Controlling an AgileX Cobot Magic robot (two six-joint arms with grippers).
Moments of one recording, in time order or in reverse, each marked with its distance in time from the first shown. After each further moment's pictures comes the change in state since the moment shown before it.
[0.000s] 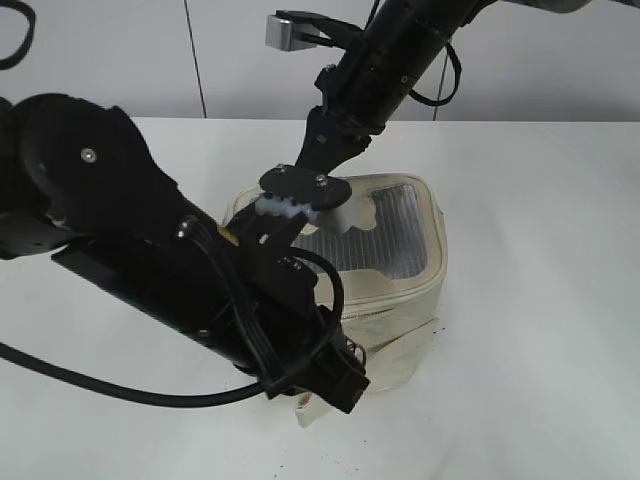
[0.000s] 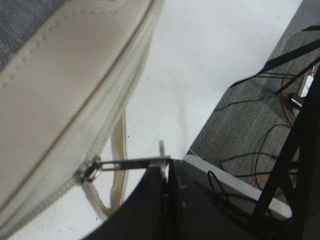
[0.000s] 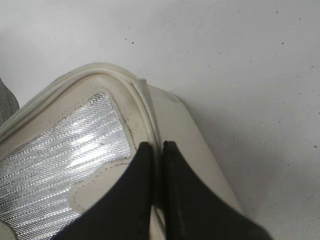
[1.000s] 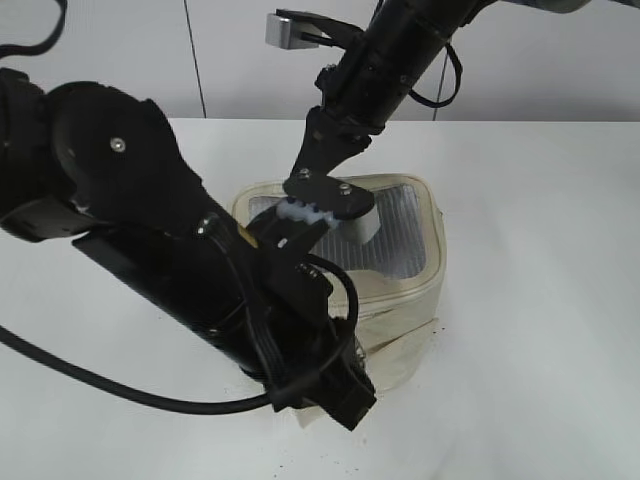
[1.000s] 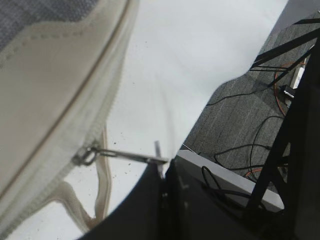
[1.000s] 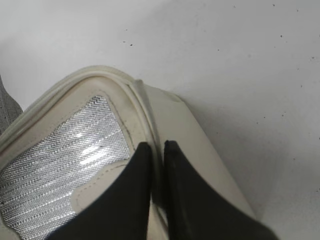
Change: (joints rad) left arm -0.012 0.035 -0.055 0.041 0.071 -0.001; right arm 0.000 0.000 0.000 0.001 0.000 0.048
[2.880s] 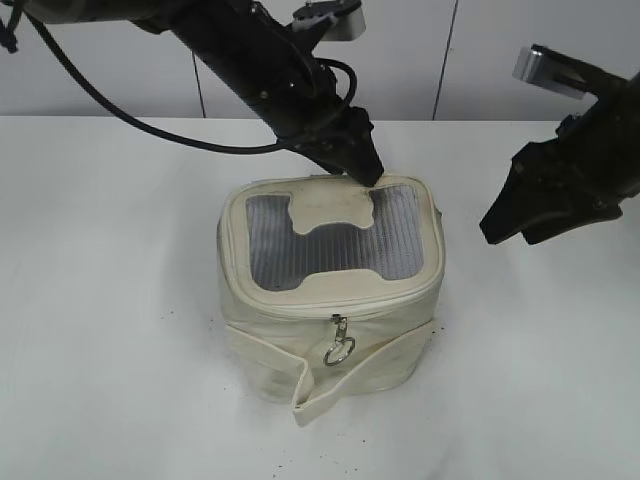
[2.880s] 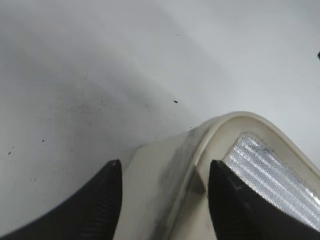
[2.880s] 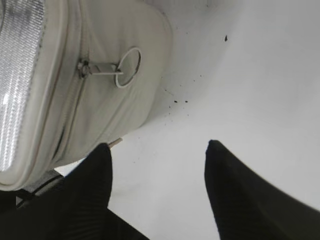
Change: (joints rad) left arm 0.327 0.435 -0.778 0.101 0.319 0.025; right arm -0.328 -0.540 0.799 -0.057 -0.225 0.310
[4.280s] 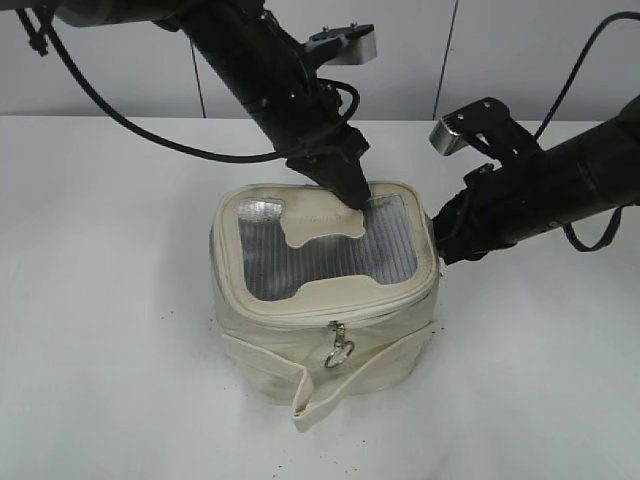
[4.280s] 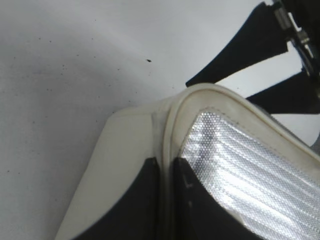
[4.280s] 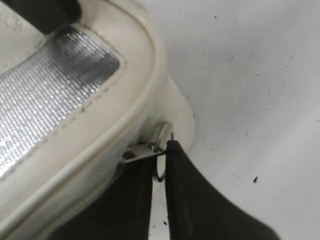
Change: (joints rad) left arm -0.003 0.063 -0.089 0.034 0.214 0.004; right arm 0.134 0.090 0.239 0.558 -0.519 -0.946
